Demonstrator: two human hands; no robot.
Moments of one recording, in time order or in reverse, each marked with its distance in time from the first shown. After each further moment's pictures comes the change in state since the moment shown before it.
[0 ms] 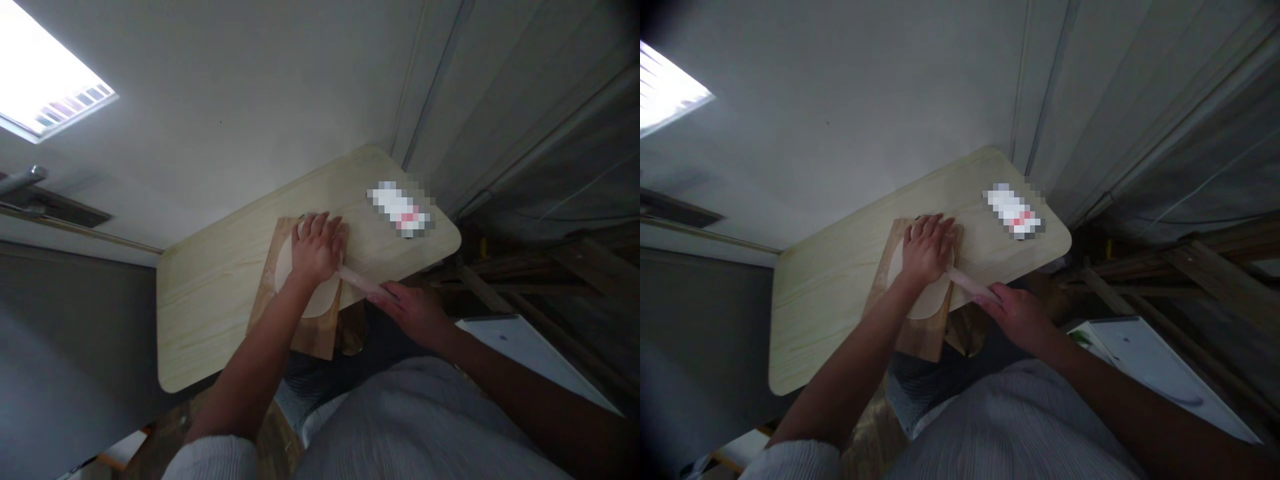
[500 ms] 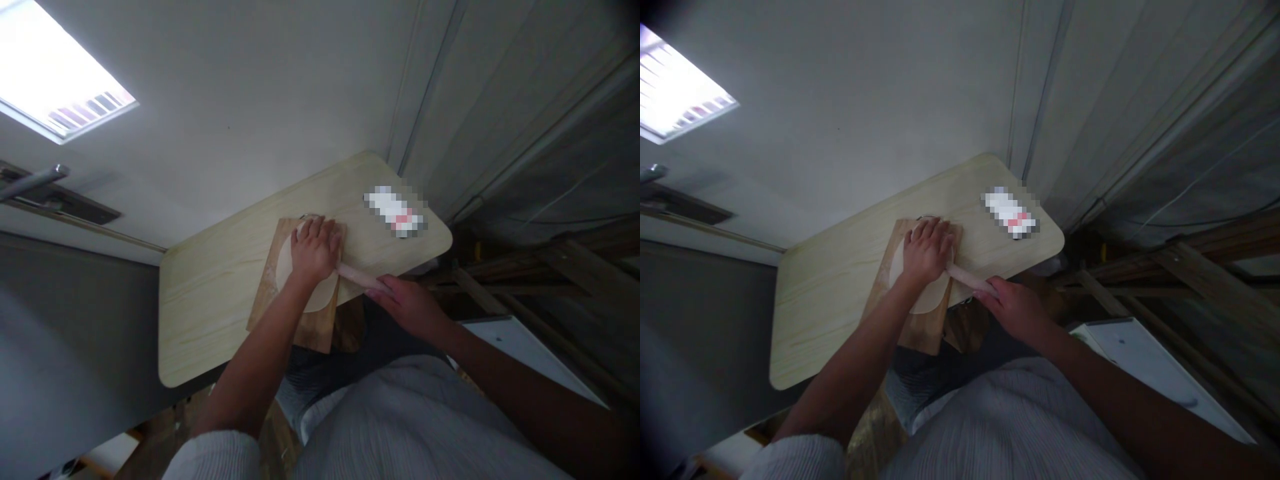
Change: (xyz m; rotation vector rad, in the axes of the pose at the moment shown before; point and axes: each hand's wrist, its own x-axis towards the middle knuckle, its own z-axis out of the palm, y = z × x) left_hand -0.009 0.005 -0.002 0.011 -0.001 -0.064; right_hand -0.001 0.001 0.001 -0.094 0.083 -0.060
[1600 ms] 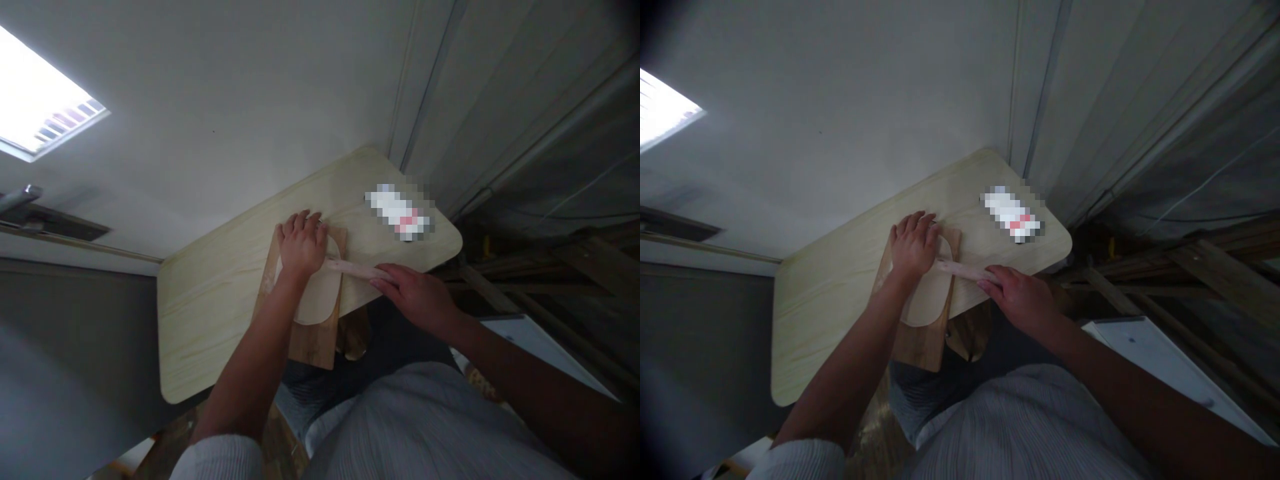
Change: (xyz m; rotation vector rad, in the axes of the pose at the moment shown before) left_hand 0.033 -0.023 0.003 0.001 0.034 -0.100; right_hand 0.030 0.008 -0.012 -0.172 0.100 -0.024
